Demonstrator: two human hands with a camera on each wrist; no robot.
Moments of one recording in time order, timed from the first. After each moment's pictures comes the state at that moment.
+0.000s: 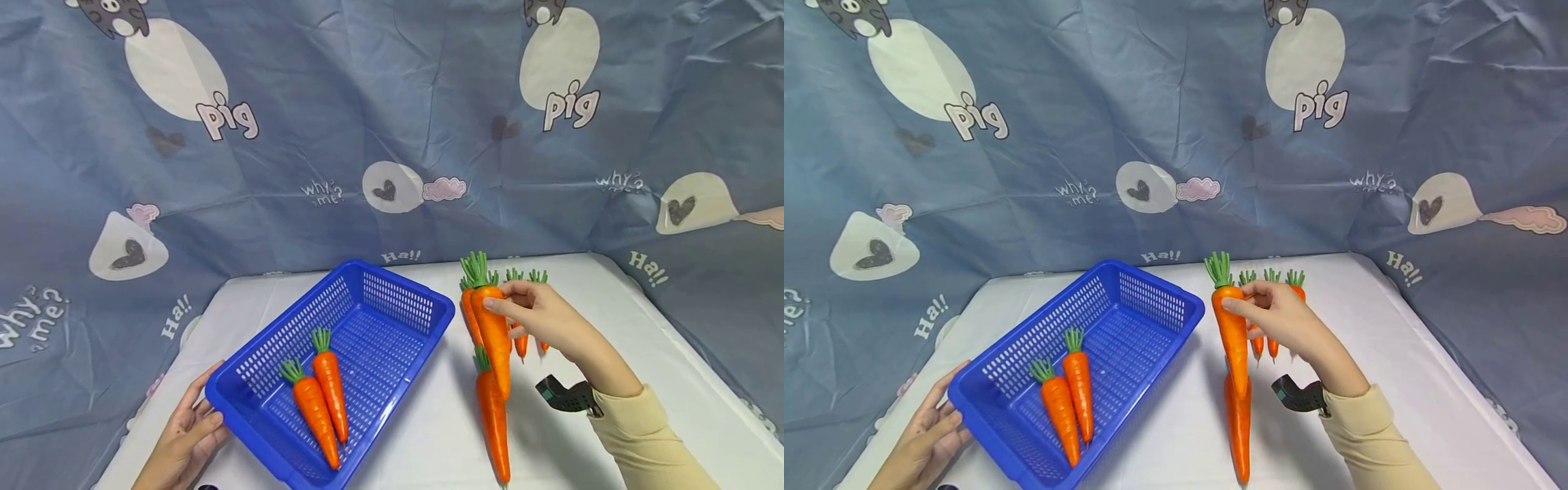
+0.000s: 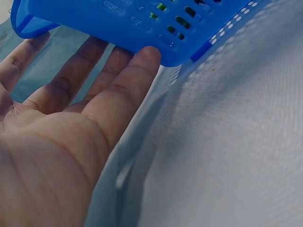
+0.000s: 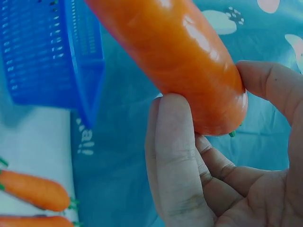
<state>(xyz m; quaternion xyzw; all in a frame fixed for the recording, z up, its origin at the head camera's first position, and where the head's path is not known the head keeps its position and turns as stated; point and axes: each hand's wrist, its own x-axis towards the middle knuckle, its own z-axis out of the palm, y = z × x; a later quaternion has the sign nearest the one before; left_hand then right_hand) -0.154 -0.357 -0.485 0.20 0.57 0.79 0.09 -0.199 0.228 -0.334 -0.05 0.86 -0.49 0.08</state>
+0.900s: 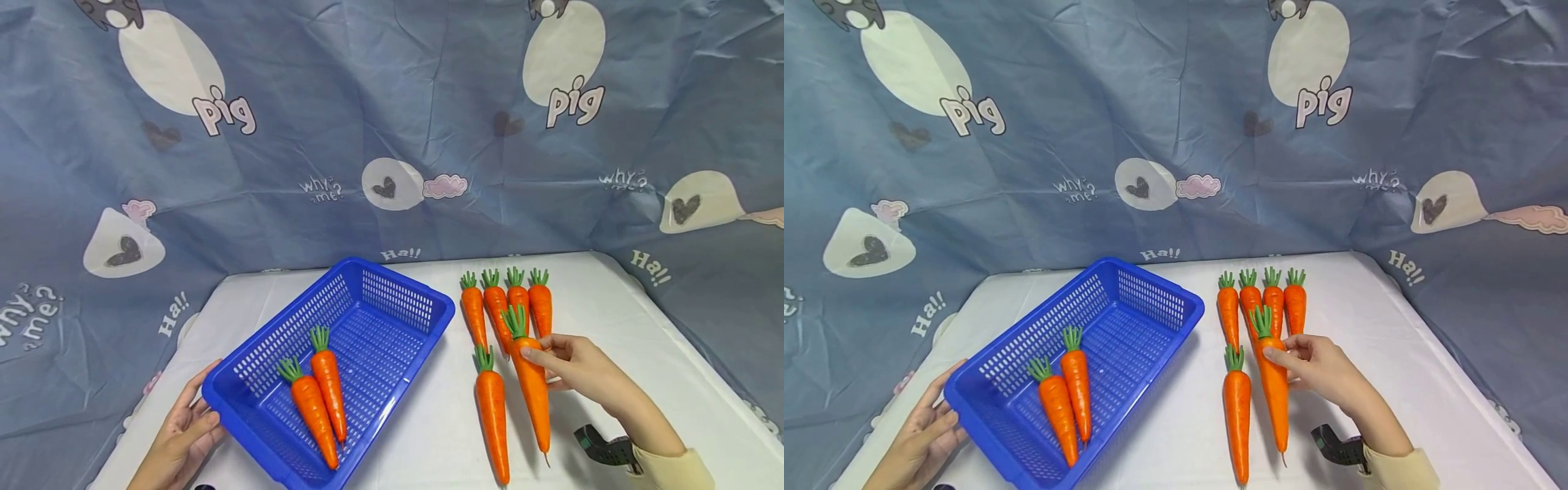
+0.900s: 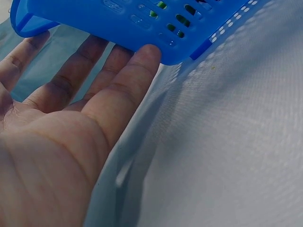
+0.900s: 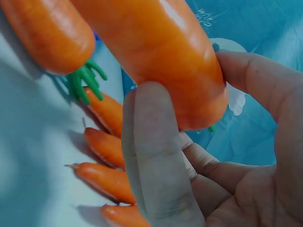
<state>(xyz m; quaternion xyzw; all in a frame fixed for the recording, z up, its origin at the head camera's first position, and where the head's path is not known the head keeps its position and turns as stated) -0.154 -0.358 -0.487 0.19 0.59 0.78 0.08 -0.165 0.279 -0.408 0.00 0.86 -0.50 0.12</state>
